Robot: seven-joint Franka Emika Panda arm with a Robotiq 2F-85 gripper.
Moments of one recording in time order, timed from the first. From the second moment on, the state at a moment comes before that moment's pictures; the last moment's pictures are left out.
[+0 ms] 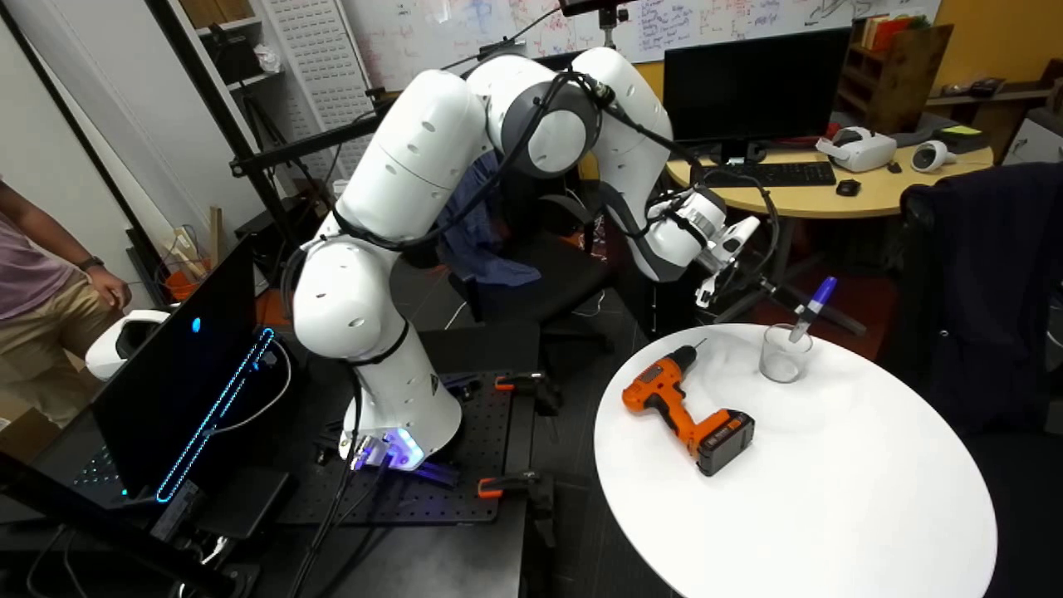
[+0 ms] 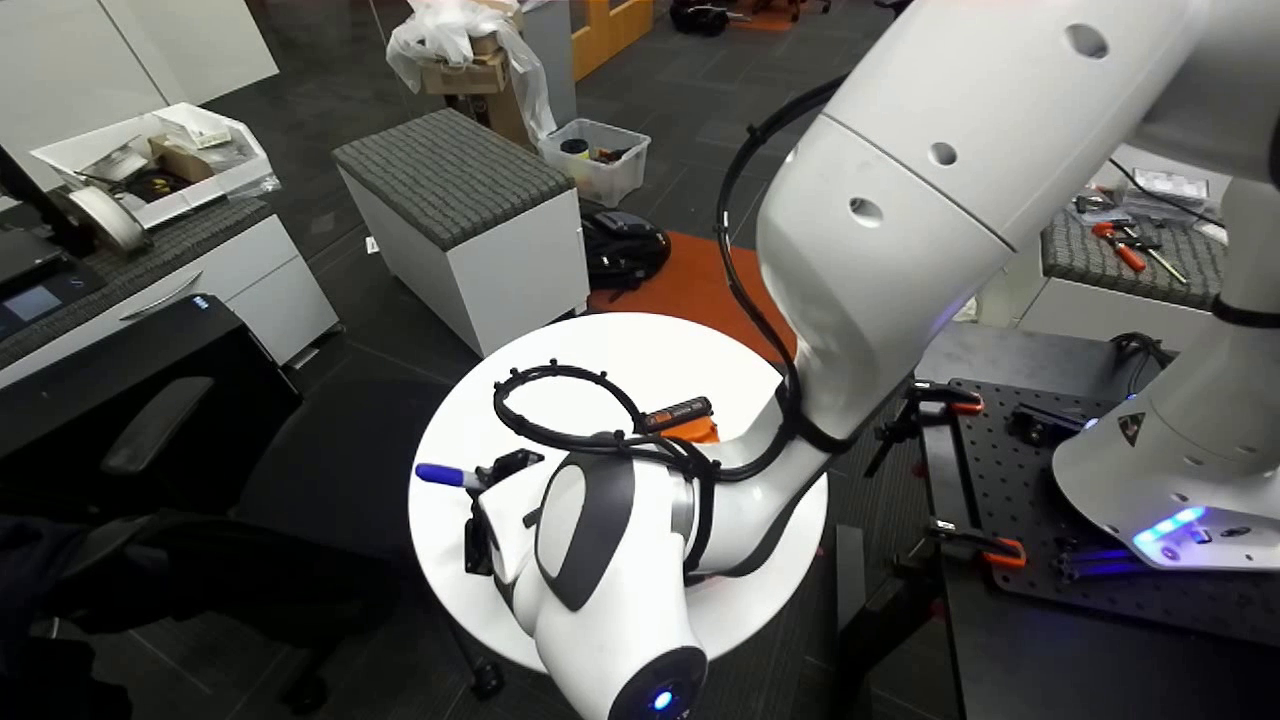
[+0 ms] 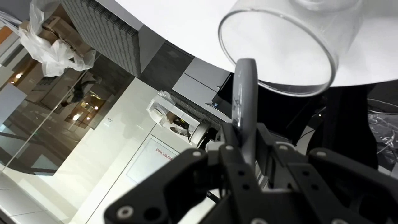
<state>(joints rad) 0.31 0.83 0.16 -1.71 -1.72 2.17 1.74</state>
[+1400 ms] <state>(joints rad) 0.28 0.81 0.18 -1.72 -1.72 2.22 1.76</state>
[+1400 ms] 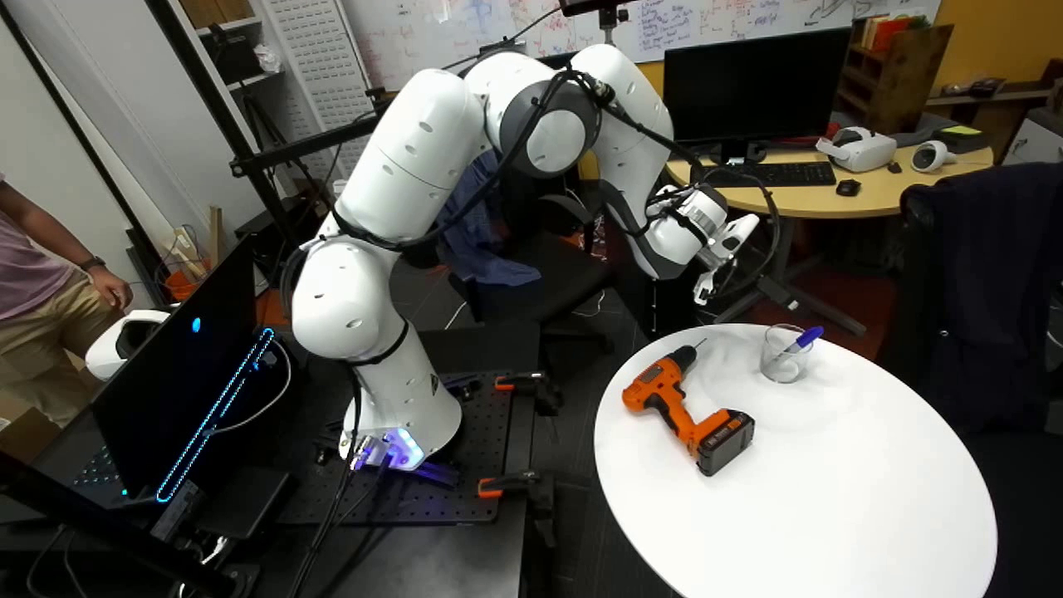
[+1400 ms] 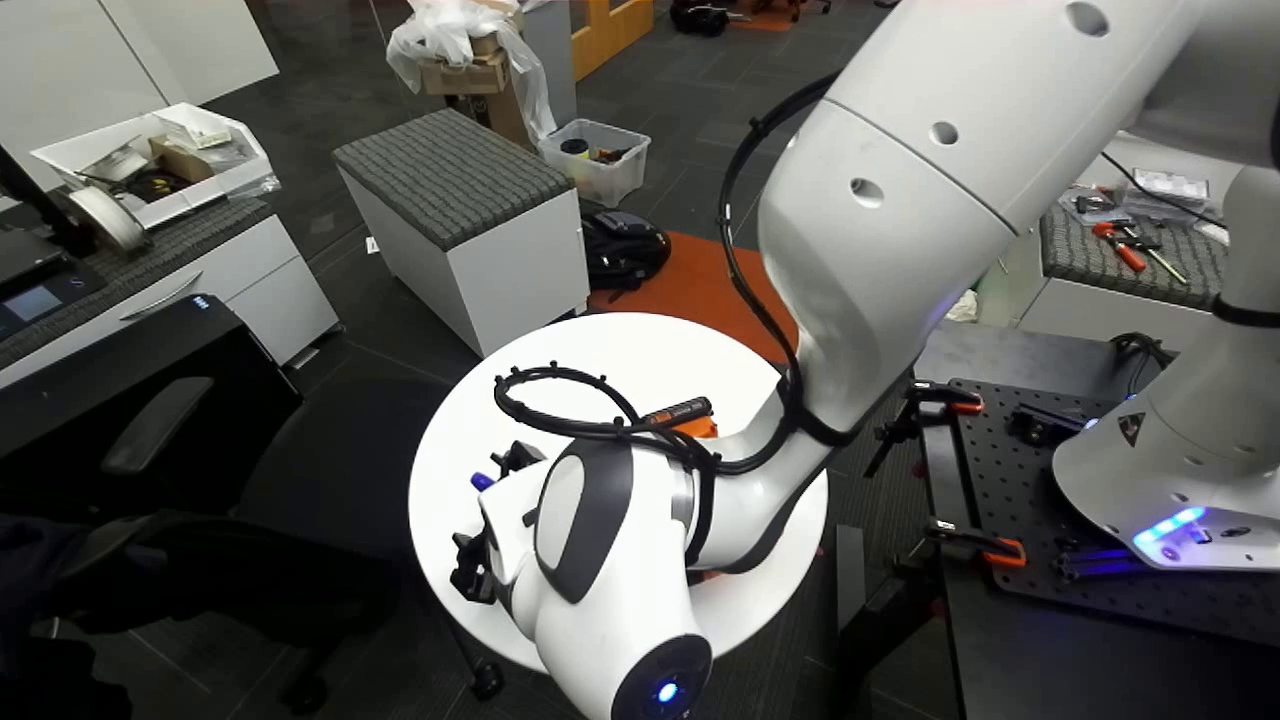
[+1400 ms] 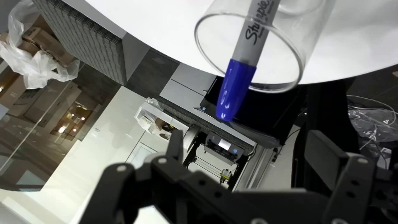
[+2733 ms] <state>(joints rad) 0.23 0.57 0.18 -1.87 -1.70 2.11 1.93</state>
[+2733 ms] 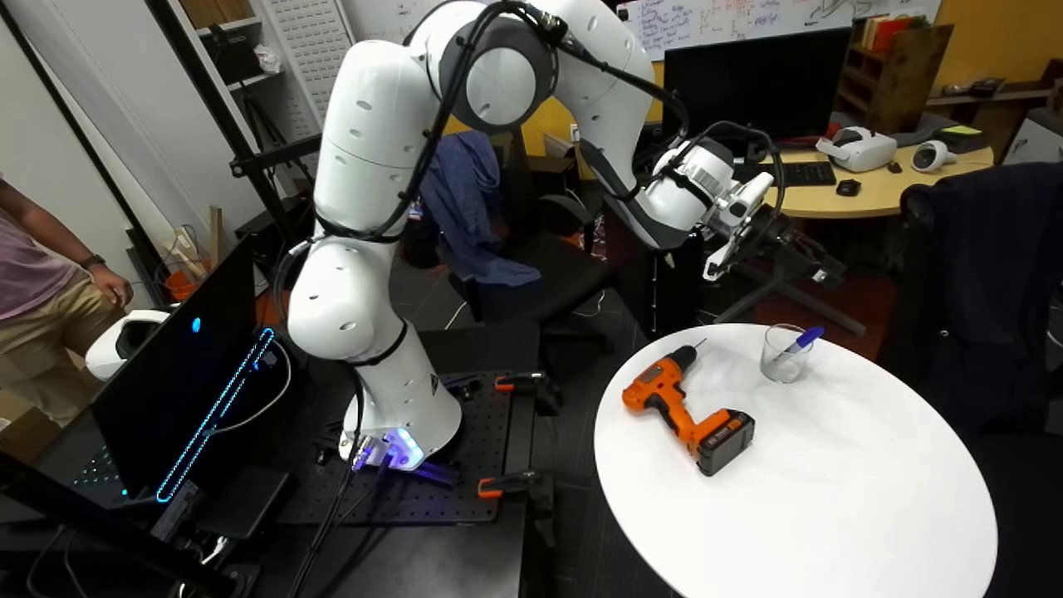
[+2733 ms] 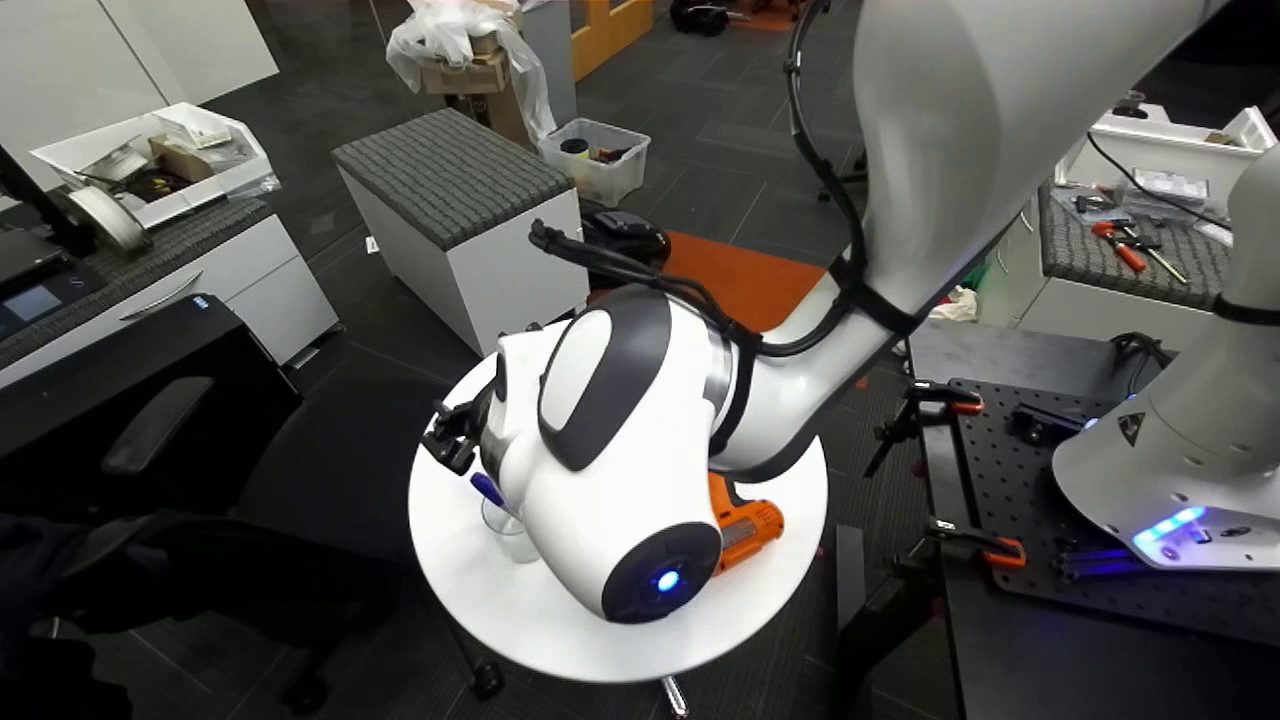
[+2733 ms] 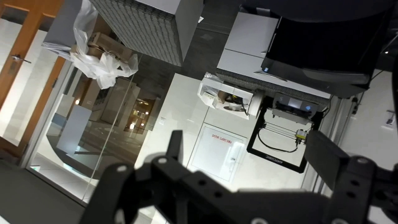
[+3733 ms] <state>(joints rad) 0.05 0.53 0.13 -1.92 -1.83 2.32 2.17</state>
